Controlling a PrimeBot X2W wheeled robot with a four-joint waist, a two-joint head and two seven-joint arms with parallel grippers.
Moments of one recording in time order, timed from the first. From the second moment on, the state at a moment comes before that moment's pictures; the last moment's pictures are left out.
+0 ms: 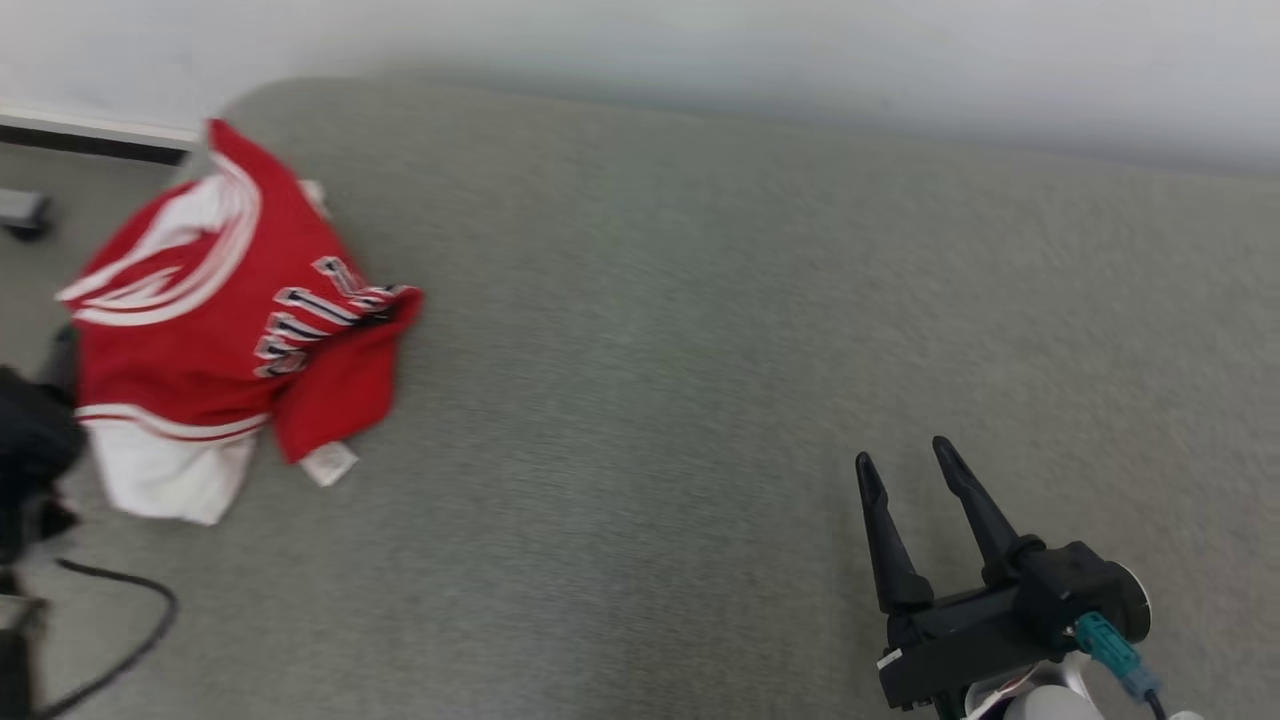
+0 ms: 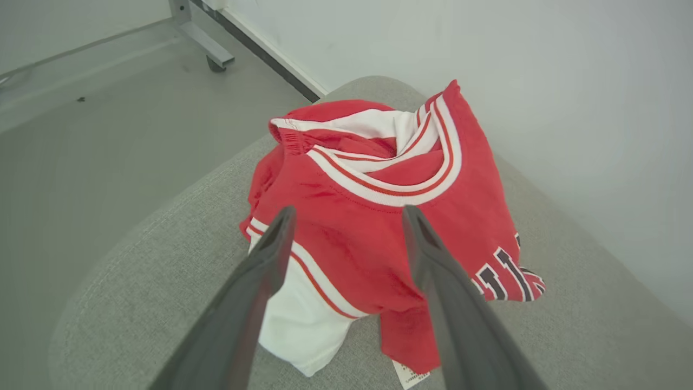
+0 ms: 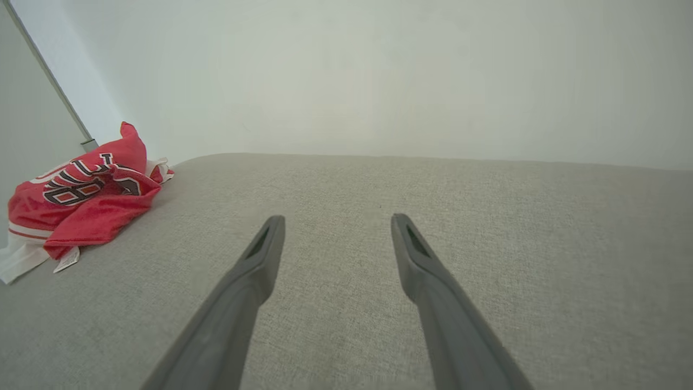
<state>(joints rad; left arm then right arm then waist) -0.63 0.31 0.25 0.52 -0.59 -0.02 0.45 -0.15 -0.05 0.16 0.21 0.13 0.13 -0.25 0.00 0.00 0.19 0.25</state>
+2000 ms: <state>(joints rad) -0.80 0.23 0.04 -0.07 -0.75 0.13 0.84 -0.11 -0.05 0.14 0.25 0.30 0.13 -0.26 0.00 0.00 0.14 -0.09</state>
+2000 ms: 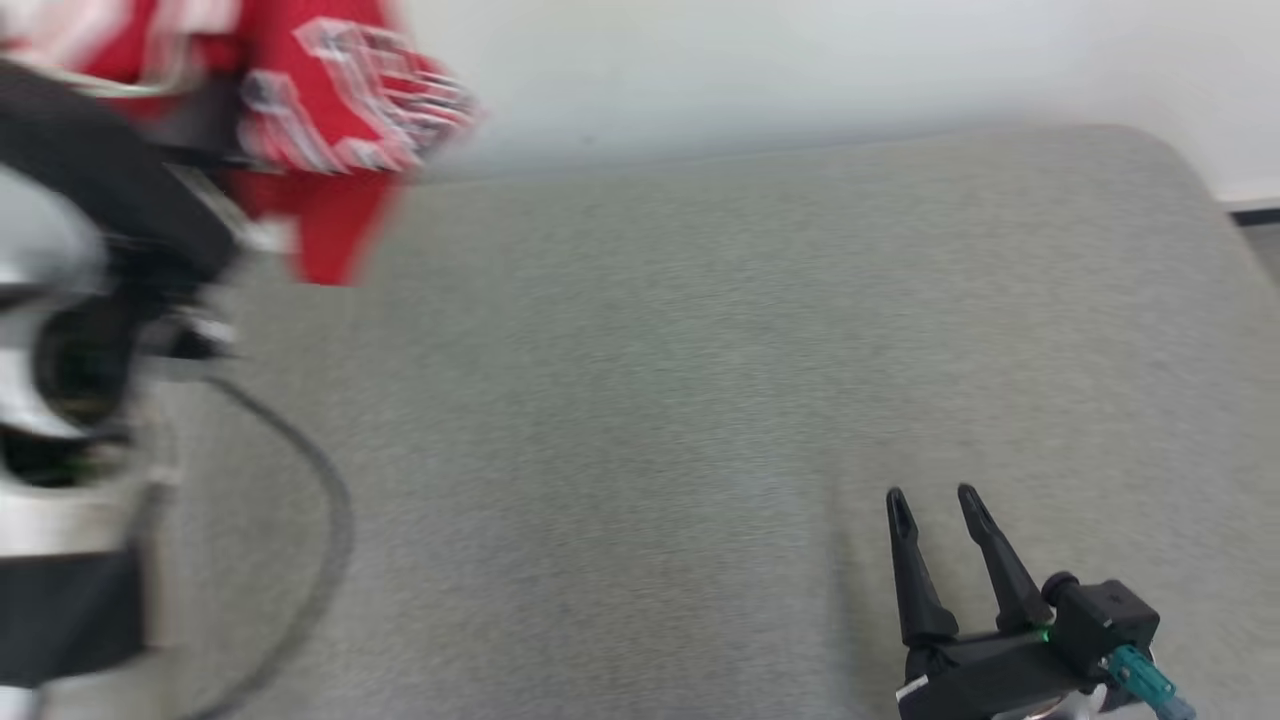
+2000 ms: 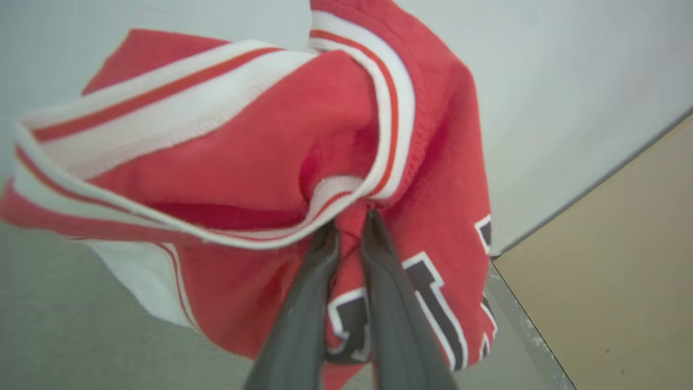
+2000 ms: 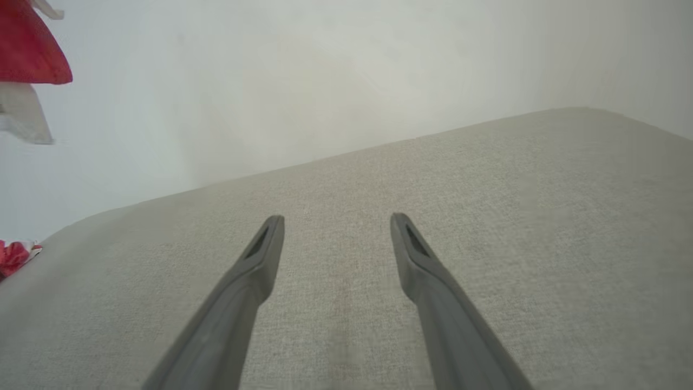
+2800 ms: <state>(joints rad) -0.48 0.05 -0.36 0.49 -0.62 0.03 0.34 -0.06 -0.05 0.11 0.24 0.24 0.13 -0.26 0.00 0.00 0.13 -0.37</state>
